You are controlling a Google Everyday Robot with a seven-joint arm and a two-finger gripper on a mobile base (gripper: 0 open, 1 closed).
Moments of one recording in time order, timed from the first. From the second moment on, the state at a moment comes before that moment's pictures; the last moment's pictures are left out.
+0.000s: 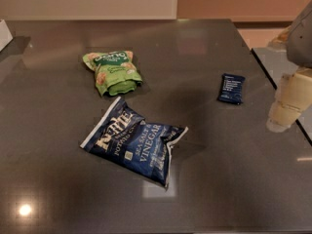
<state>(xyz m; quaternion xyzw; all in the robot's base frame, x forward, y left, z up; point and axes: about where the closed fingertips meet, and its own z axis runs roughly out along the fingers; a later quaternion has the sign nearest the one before) 0.438 -0.217 0.976 -0.60 0.78 -0.03 0.16</state>
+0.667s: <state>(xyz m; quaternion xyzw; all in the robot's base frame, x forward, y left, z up) 0.449 -0.212 0.971 -0.60 0.78 -0.02 0.16</state>
